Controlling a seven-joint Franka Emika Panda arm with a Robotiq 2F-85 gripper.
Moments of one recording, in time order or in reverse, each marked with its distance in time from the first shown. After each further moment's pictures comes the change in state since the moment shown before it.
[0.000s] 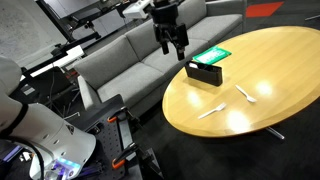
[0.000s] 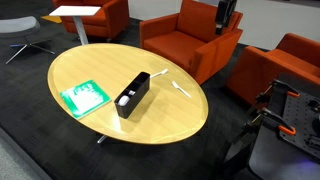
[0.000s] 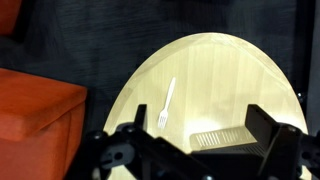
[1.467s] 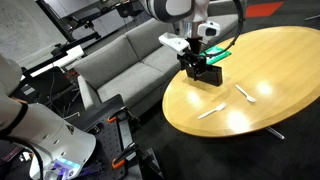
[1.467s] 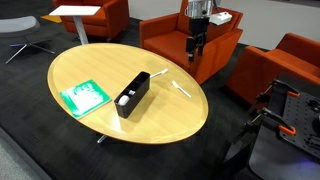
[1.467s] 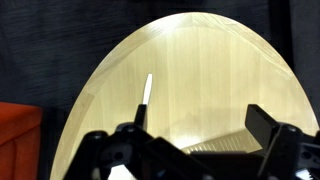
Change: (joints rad) arm -0.016 0.460 0.027 0.277 0.160 0.067 -0.047
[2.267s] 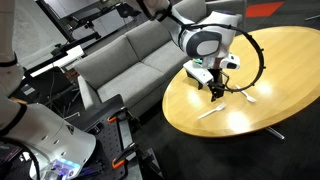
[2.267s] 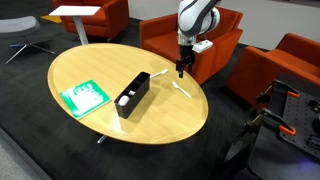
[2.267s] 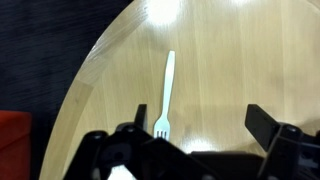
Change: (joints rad) arm -0.055 0.399 0.002 0.300 0.000 0.077 -0.012
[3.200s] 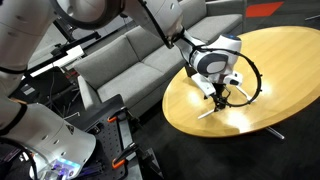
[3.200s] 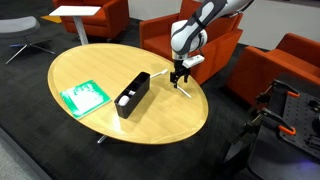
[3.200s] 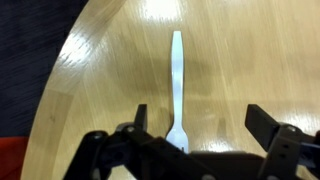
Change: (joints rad) arm 0.018 0.270 -0.014 0.262 -0.001 -0.027 0.139
